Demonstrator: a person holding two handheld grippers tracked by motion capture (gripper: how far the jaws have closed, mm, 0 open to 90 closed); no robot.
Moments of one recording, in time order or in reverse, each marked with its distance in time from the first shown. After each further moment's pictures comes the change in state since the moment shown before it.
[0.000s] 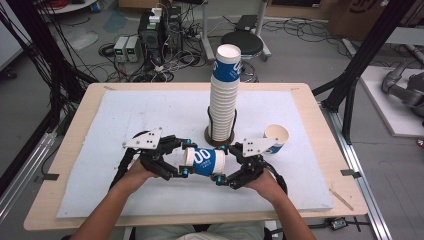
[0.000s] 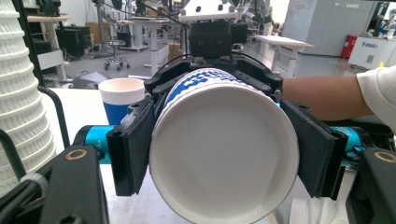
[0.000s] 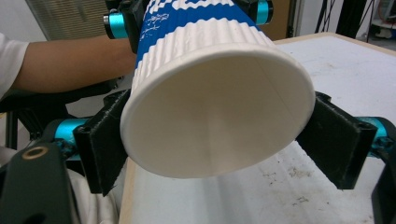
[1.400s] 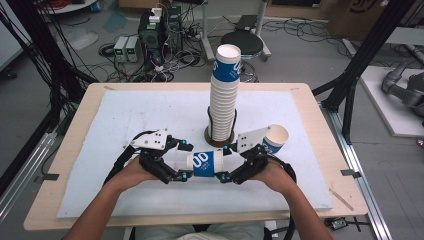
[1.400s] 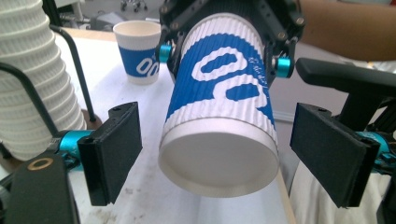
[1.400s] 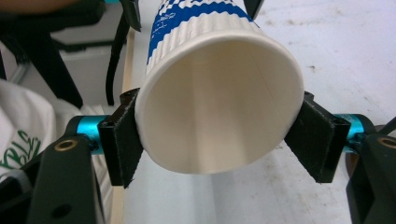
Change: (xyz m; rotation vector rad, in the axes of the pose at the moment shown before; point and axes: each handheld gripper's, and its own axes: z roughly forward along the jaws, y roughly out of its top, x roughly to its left) left arm -0.007 0.010 0.000 0.248 0.102 -0.047; right arm -0.003 0.034 -0.008 0.327 -0.017 -0.101
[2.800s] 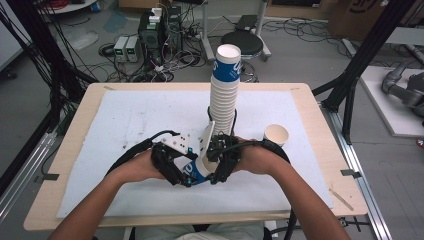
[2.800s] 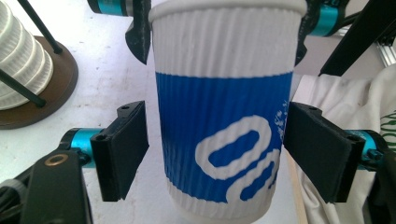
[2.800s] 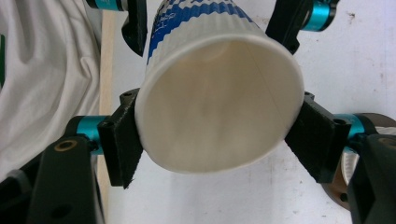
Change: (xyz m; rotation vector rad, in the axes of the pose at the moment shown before) left arm 0.004 0.022 0.031 0.436 -0.050 0.038; right arm 0.010 0.080 0.041 0.605 0.001 -0.219
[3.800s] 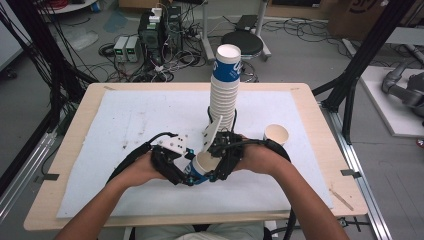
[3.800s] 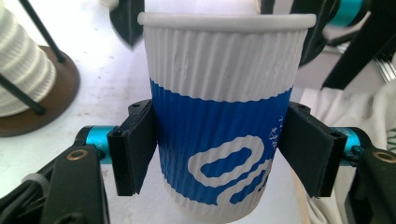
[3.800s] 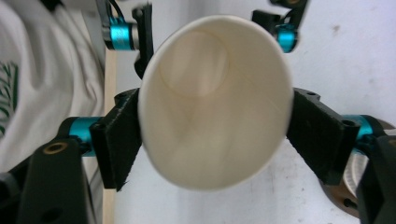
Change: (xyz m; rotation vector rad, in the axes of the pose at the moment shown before) left arm 0.000 -0.013 0.001 -0.096 0.024 -0.013; right arm -0.003 -0.007 -0.010 -0.110 -0.003 0.063
